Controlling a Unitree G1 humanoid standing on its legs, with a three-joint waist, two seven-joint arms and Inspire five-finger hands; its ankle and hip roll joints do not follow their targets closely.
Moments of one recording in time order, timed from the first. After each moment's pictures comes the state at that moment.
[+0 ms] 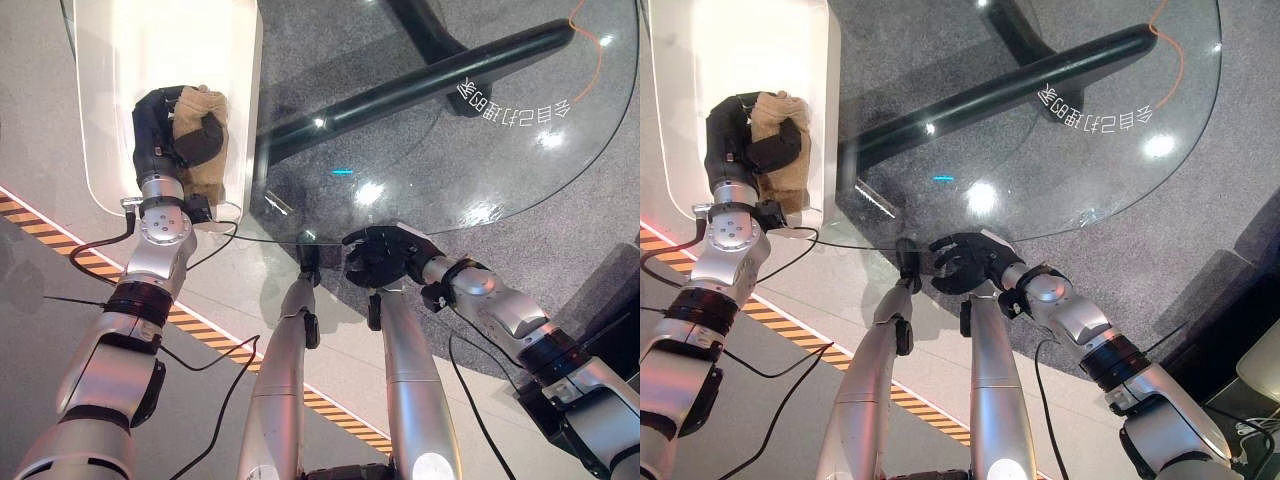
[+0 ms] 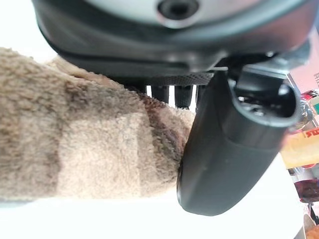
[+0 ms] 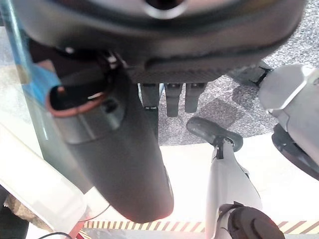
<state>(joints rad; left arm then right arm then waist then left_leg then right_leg) -0.87 0.65 -0.30 0.72 -0.49 -0.23 0.41 -0.62 -0.67 0.57 0.20 0.55 0.26 0.11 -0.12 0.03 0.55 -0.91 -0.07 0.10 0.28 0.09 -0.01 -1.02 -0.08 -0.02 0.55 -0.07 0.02</state>
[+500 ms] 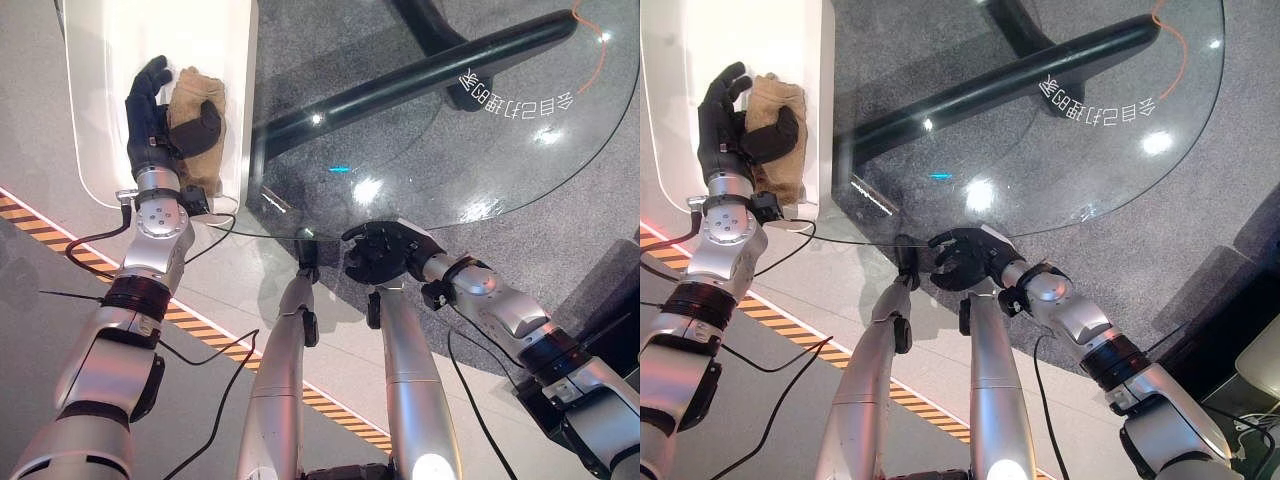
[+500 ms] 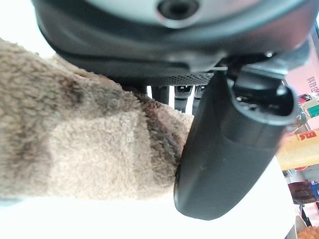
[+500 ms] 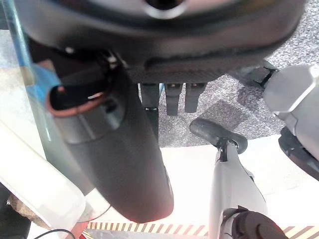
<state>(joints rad) -0.90 0.65 -0.30 0.73 -0.50 -0.24 0.41 -0.62 -0.67 0.57 0.20 0.55 0.25 0.11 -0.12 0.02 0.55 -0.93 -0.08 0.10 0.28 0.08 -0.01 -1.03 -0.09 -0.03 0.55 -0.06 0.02</state>
